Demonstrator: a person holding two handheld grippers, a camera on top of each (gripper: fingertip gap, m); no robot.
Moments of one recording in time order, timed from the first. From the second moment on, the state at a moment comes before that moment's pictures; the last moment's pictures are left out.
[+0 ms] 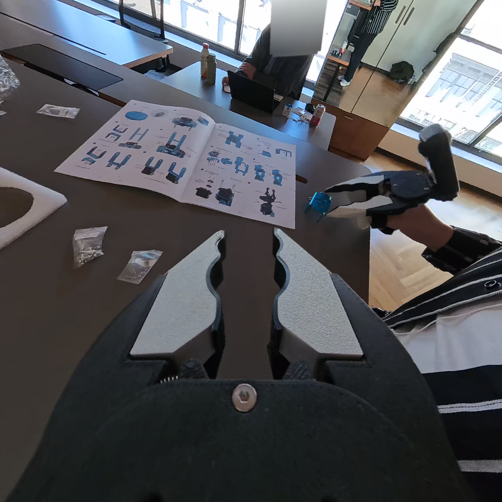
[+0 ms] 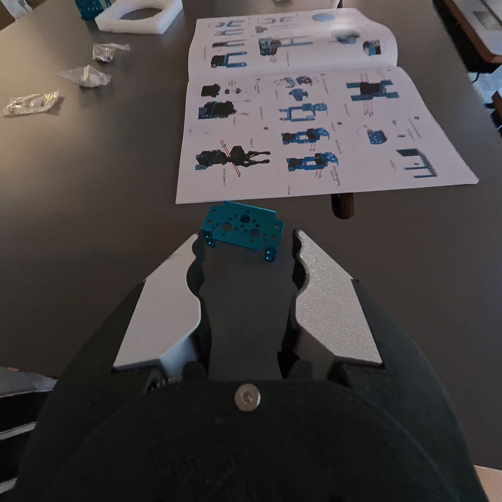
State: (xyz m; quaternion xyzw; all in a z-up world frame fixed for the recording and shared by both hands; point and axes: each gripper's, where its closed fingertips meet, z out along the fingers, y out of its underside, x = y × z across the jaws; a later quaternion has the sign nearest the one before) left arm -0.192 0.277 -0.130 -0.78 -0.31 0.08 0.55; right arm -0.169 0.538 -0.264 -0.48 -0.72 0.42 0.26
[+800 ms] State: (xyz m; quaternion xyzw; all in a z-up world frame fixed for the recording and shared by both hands) left arm -0.083 -0.002 -0.129 -0.76 -0.29 0.14 0.56; right arm -0.095 0.256 -0.184 -0.41 -0.63 0.58 0.31
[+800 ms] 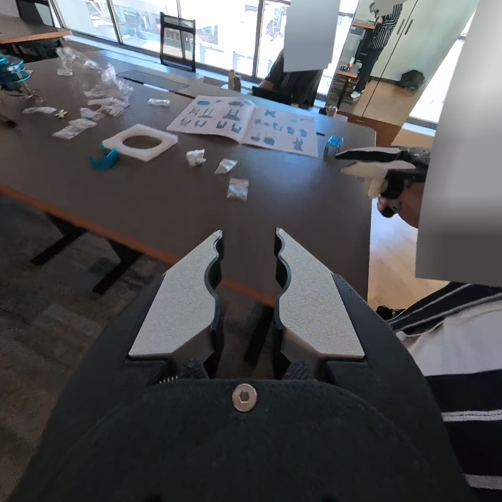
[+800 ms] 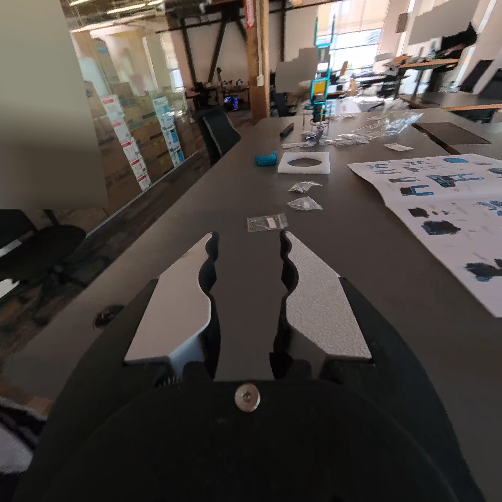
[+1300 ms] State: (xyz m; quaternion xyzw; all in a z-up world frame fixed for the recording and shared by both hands) left arm -0.105 -0.142 -0.111 -0.75 -0.25 0.08 0.61; right arm -0.140 0.232 -0.169 -0.53 -0.48 0.56 0.42
